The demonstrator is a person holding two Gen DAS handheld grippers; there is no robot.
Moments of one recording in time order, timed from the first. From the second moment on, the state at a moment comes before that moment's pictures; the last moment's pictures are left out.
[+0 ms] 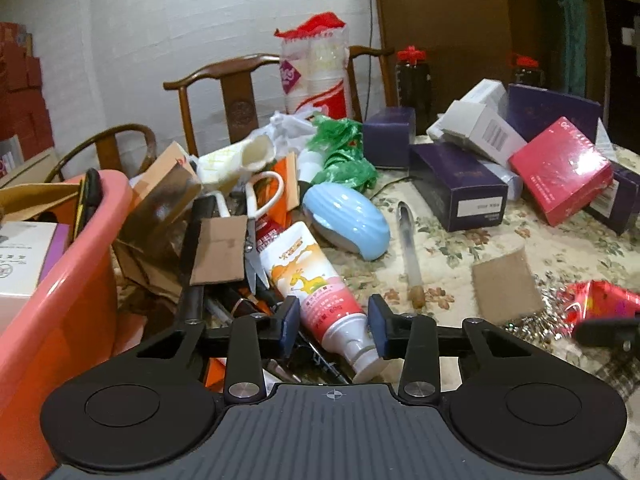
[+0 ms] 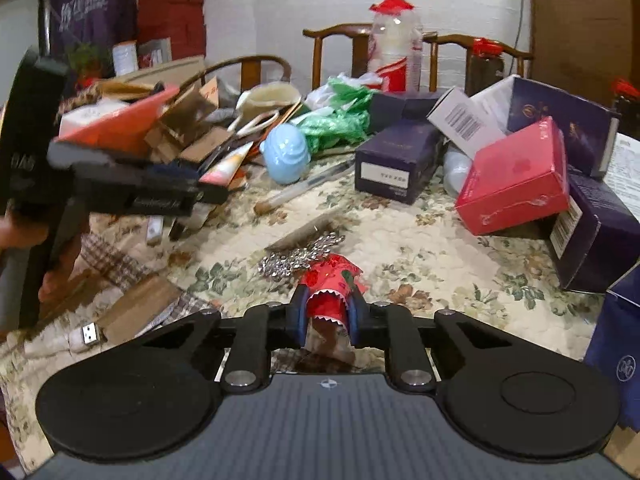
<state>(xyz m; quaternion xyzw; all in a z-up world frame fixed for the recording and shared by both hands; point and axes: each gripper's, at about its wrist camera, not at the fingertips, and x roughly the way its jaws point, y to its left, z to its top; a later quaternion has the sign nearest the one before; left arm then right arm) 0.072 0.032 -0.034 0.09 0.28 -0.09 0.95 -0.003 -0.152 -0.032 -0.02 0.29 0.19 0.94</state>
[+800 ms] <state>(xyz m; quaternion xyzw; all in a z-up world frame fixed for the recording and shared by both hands) 0.031 0.029 -0.003 0.12 0.21 -0.08 0.97 -0.017 -0.168 -0.009 0.02 0.23 0.18 0.96</state>
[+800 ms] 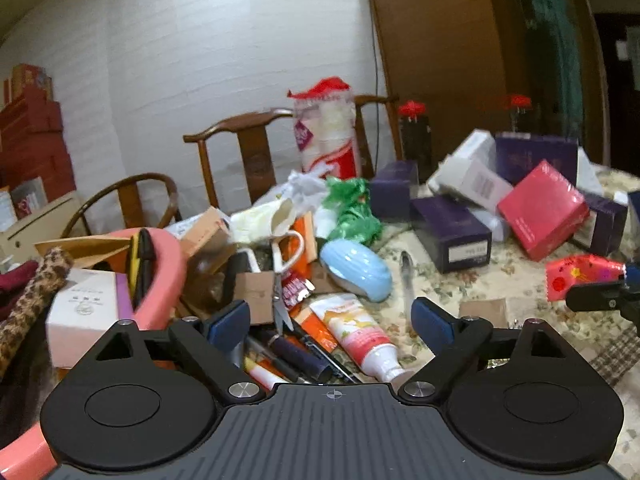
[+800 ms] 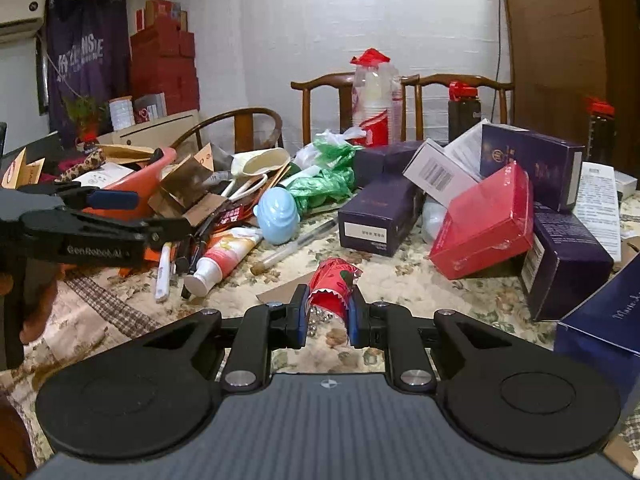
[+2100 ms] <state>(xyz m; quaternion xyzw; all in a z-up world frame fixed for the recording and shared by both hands) 0.032 0.036 0.024 0.06 0.19 -0.07 0.98 -0.015 -0.143 0.017 0.04 0.18 0.20 0.96</state>
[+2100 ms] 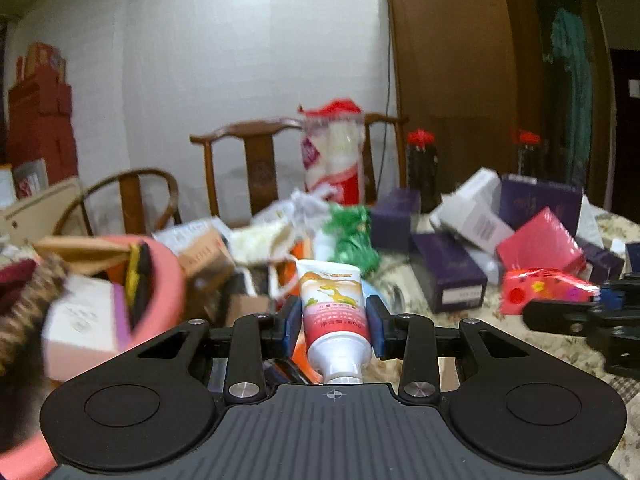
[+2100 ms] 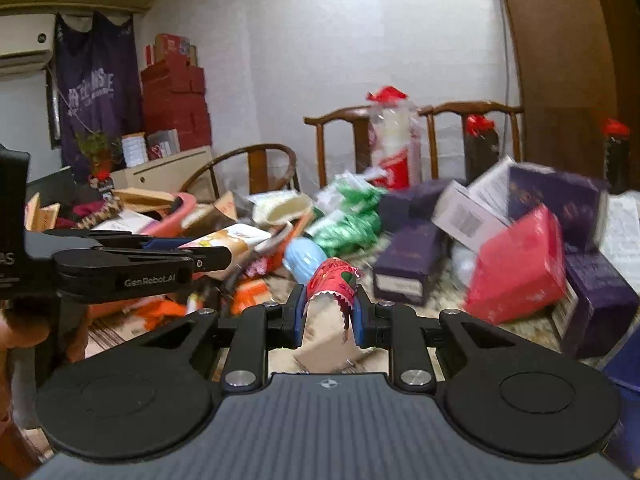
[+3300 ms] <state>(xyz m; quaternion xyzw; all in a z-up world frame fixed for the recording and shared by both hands) 0.015 0.198 0.061 0.06 0.14 0.15 0.98 0.079 0.104 0.043 0.02 0.17 0.35 0.92</state>
